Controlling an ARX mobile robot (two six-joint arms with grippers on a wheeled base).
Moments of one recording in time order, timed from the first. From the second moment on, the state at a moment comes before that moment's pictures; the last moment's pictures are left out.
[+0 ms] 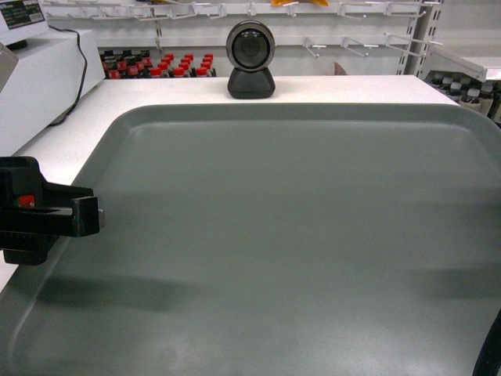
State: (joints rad) left arm -0.26 1.29 0.46 0.36 -0.03 -0.10; right arm 0.20 1.24 0.50 0.24 0.07 0.19
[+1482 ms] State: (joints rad) left arm -0.34 1.57 0.57 0.77 -0.42 0.03; right arm 0.12 1.51 0.54 0.73 -0.13 0.22
